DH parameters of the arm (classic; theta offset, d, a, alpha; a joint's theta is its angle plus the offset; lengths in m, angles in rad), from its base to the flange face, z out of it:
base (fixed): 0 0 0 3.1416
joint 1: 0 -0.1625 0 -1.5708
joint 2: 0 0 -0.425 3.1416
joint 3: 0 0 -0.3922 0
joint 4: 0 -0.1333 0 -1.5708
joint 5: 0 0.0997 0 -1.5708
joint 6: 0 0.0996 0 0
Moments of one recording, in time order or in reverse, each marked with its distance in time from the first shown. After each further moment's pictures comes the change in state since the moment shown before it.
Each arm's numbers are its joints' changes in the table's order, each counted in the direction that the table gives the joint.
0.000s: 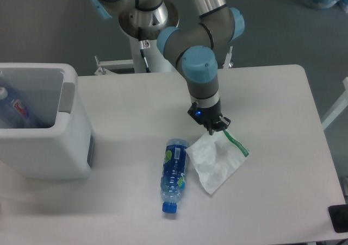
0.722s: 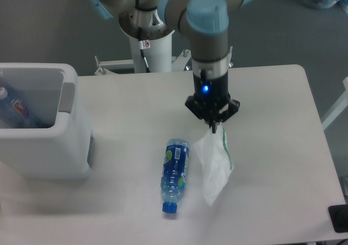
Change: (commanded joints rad) arm 0.006 0.242 -0.216 0.225 -0.438 -0.276
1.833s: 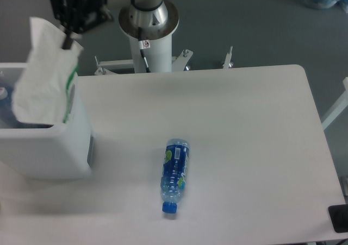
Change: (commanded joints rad) arm 0.264 0.319 0.037 0.224 -0.326 -0.060
